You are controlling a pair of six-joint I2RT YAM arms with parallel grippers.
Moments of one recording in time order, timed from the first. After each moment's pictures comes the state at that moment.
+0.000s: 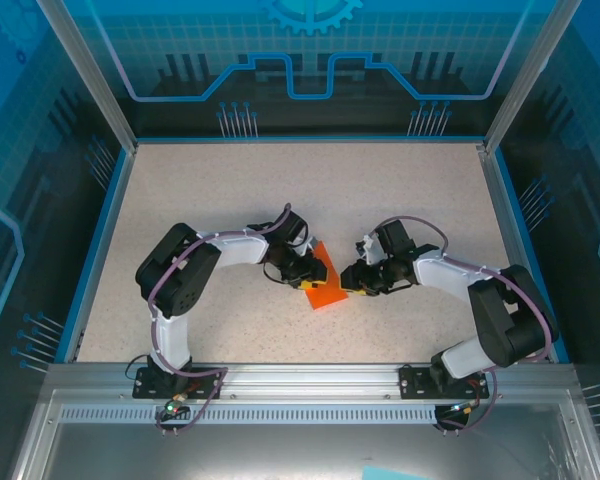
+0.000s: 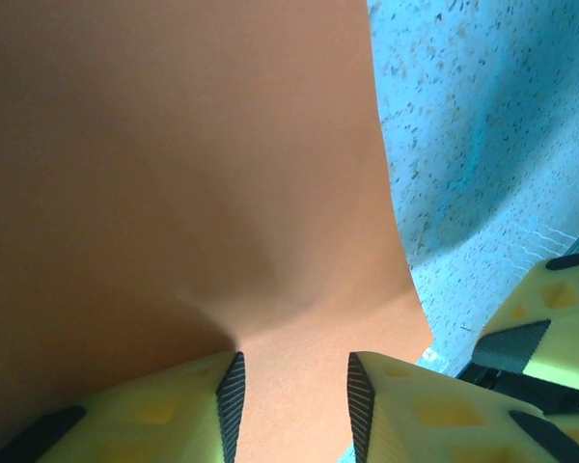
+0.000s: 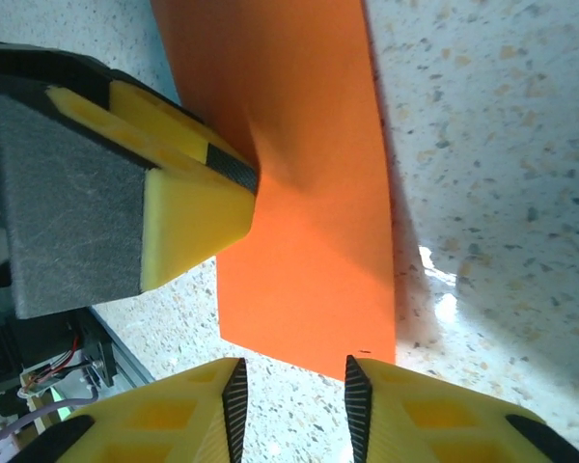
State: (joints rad) left arm -0.59 1.94 1.09 -0.33 0.65 -0.74; right arm 0.40 1.48 0.68 -0.34 -0.67 0.53
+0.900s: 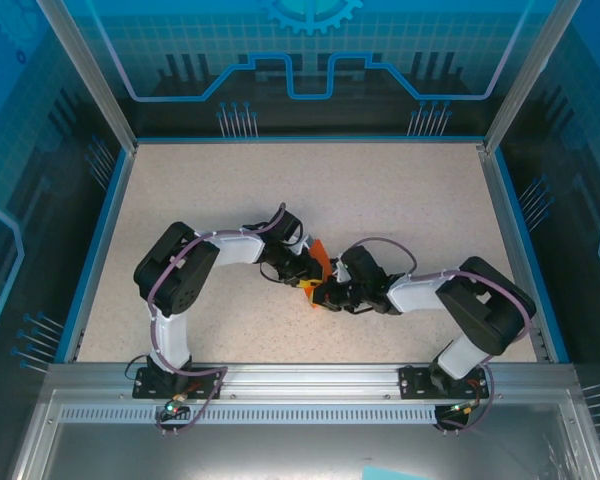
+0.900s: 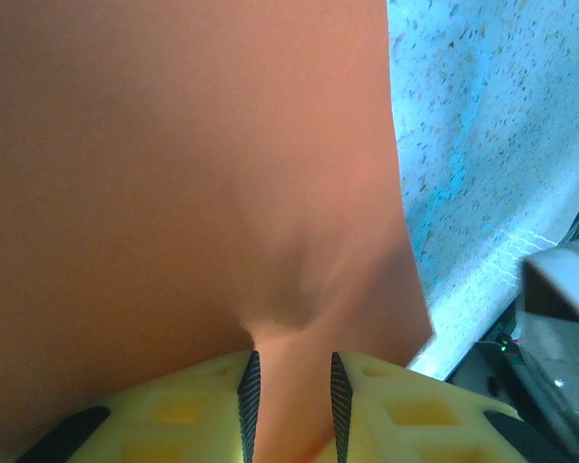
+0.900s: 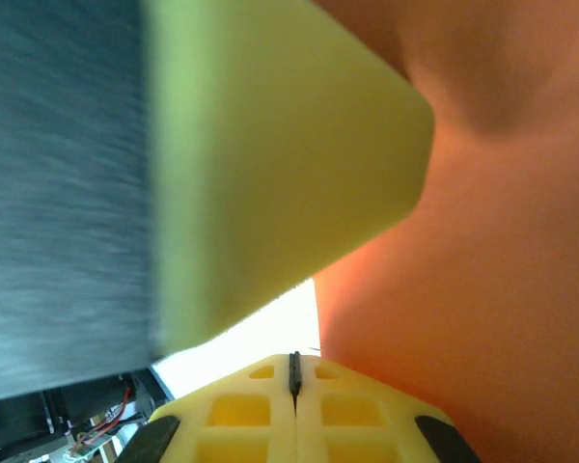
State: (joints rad) left arm -0.56 1.94 1.06 -0.29 0.69 -0.75; right arm 0.72 1.61 0.52 0.27 -0.51 1.04
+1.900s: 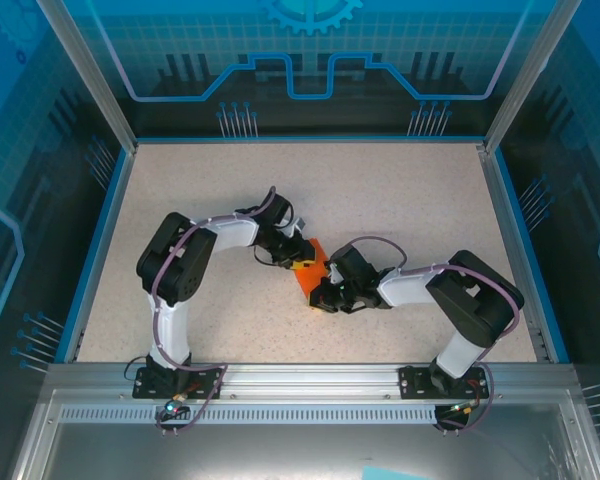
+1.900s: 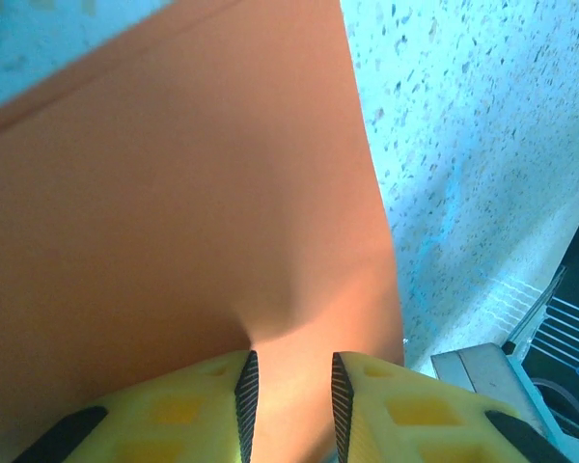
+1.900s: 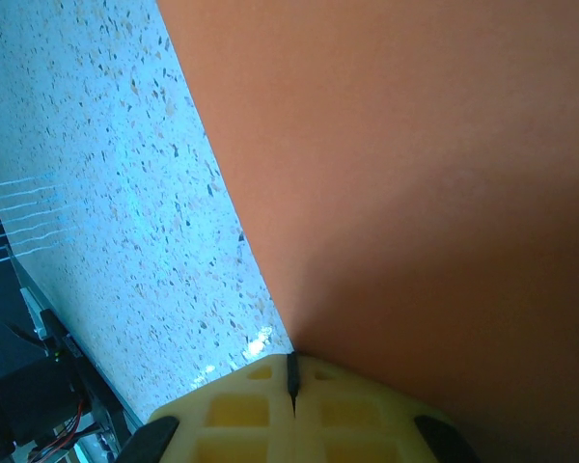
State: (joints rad) left arm -0.45 2.01 1.20 -0.37 0.68 -0.67; right arm 0.74 1.67 0.61 0.11 -0.47 0.99
